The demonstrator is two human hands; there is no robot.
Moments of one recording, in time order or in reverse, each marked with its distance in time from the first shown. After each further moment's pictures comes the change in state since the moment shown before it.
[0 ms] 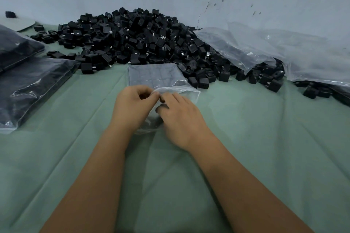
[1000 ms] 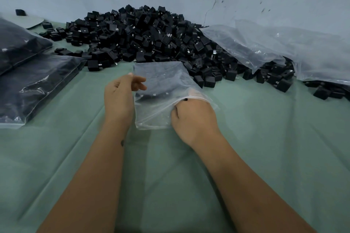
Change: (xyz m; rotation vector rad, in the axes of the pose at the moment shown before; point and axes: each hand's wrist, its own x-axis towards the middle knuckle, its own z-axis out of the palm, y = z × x) left_hand 0.006 0.002 -0.012 -0.422 0.334 -0.209; right_hand 0.004 0.003 -0.006 0.046 -0.212 0.361
